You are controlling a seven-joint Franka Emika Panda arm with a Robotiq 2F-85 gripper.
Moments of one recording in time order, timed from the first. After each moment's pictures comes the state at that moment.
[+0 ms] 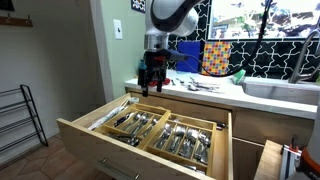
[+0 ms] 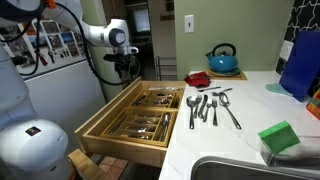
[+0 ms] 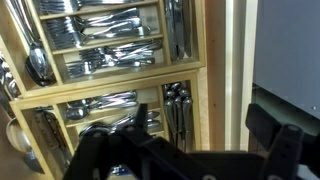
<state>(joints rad) 0.16 -0.03 0.19 -2.08 0.12 2.12 0.07</state>
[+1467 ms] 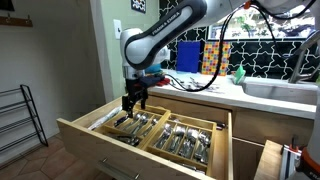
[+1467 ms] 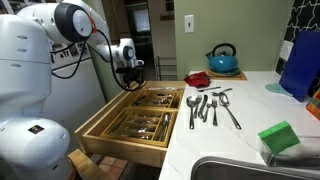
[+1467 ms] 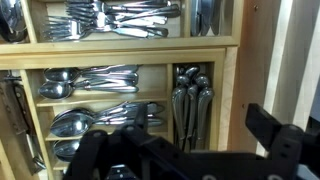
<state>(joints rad) 0.22 0.35 0.18 -1.82 -0.08 2.18 0.10</state>
